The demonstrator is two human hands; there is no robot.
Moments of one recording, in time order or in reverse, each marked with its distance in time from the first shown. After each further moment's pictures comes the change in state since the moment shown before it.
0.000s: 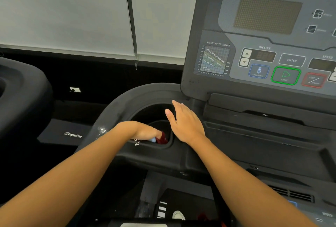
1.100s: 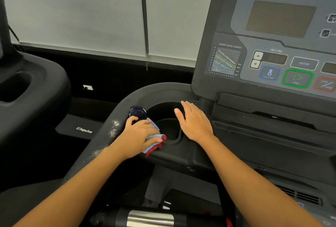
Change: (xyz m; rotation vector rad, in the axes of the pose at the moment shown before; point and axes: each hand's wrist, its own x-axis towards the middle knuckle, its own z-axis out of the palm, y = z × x) left_hand -0.022 -0.064 0.048 0.521 0.926 0.388; right_hand -0.001 0.002 0.002 -0.061 -0.011 -0.022
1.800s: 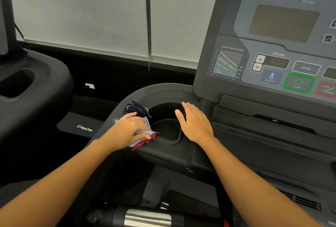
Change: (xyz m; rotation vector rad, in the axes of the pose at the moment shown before) left_hand 0.000 -0.030 -0.006 -0.096 0.029 0.066; right_hand 0.000 0.004 0.002 -0.004 0.004 -0.019
